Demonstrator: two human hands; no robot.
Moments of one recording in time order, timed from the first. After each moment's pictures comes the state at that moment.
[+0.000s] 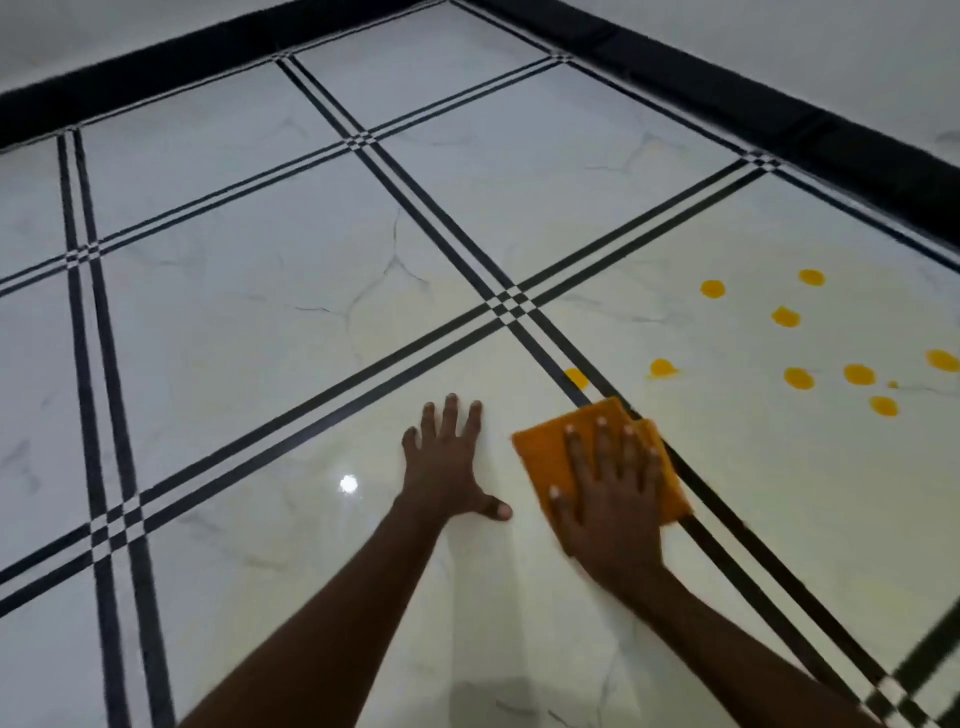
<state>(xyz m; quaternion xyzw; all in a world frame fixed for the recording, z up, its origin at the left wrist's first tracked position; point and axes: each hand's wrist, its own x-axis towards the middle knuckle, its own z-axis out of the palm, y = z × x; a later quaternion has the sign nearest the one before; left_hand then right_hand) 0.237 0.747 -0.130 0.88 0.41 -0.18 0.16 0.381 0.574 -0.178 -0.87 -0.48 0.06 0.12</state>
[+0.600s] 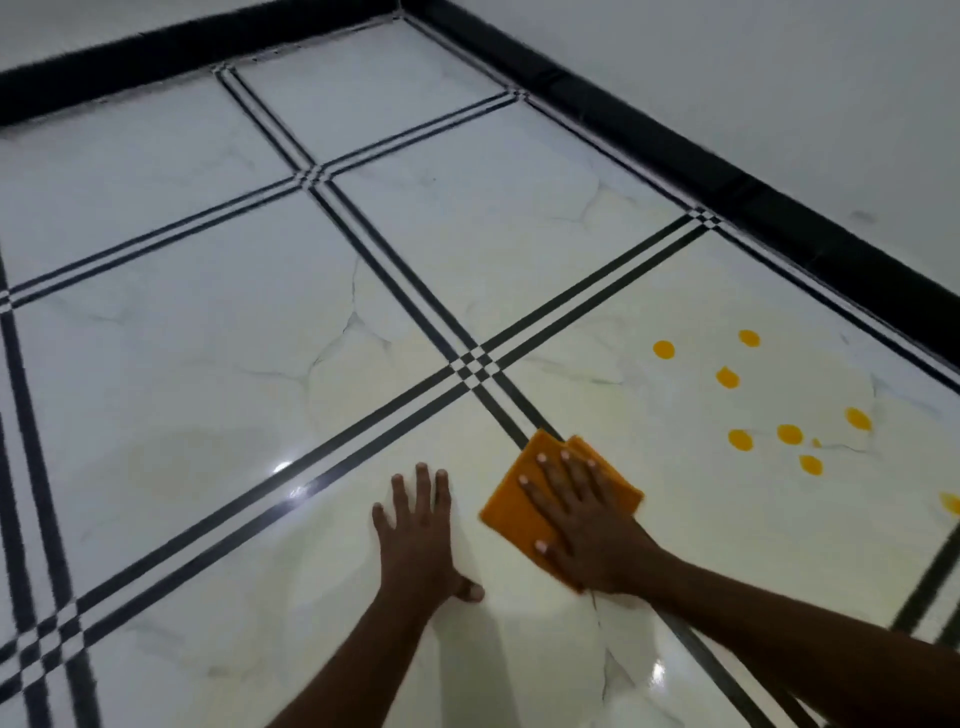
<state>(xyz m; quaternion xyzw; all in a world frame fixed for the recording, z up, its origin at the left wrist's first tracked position) 0.245 0.747 -0.116 0.86 0.42 -0.23 0.18 0.466 0.609 -0.155 -0.72 -0.68 0.13 -0.04</state>
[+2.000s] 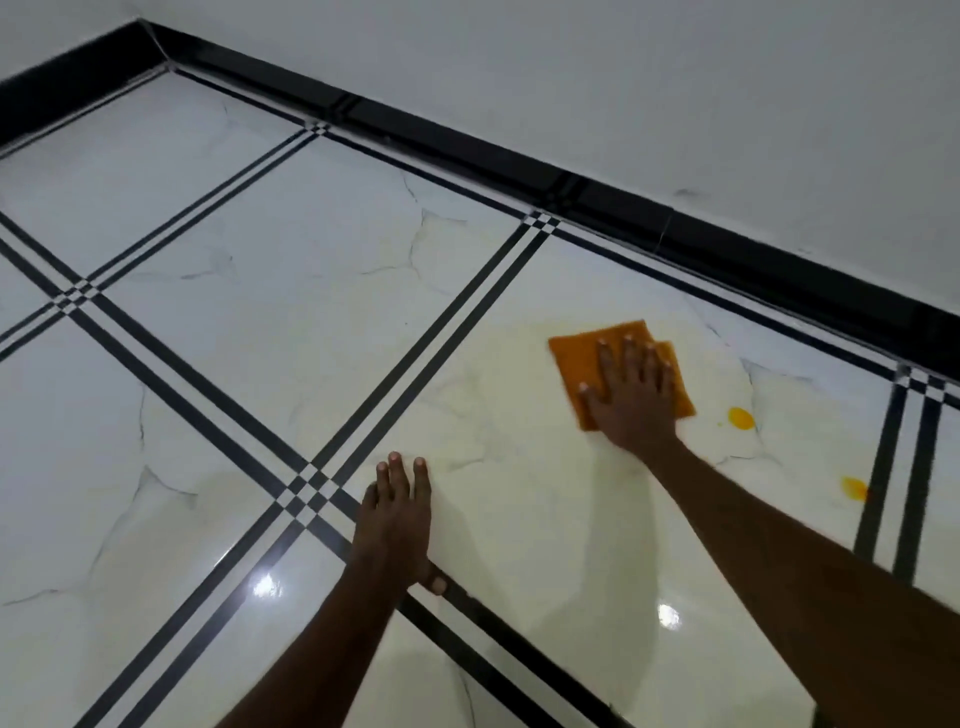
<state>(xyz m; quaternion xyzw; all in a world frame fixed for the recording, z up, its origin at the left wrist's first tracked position) 0.490 0.799 -0.123 0.93 0.23 -0.29 0.03 0.777 0.622 -0.177 -0.96 -0.27 0.08 0.08</state>
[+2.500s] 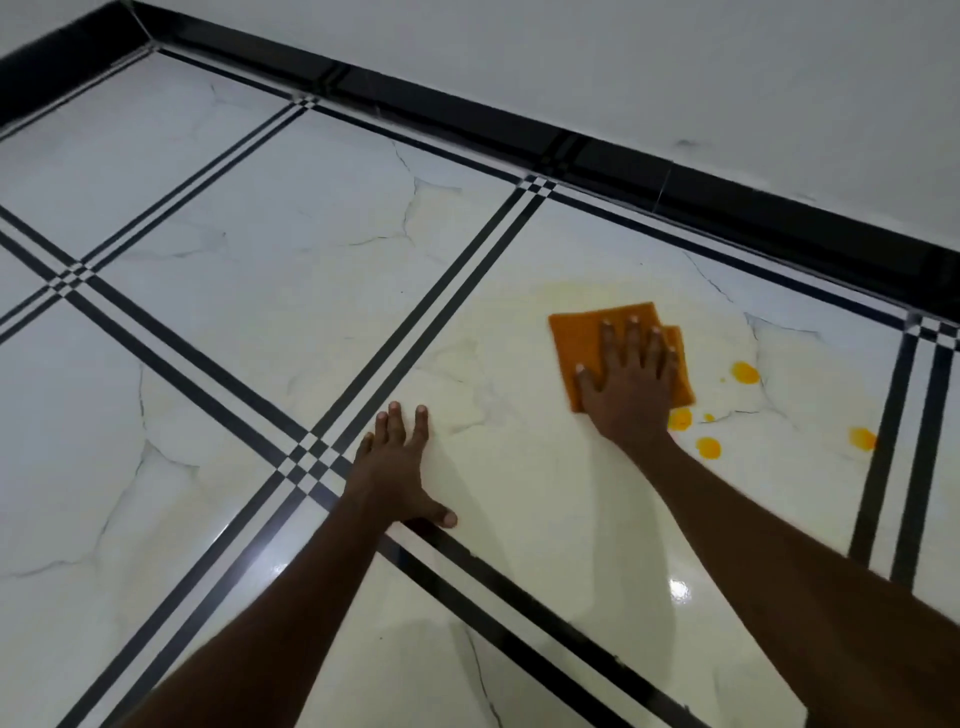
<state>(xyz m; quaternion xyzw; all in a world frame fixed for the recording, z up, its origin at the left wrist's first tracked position) 0.508 0.823 -0.115 0.91 0.26 -0.30 0.11 0.734 0.619 -0.181 -0.97 -0.21 0.02 0.10</state>
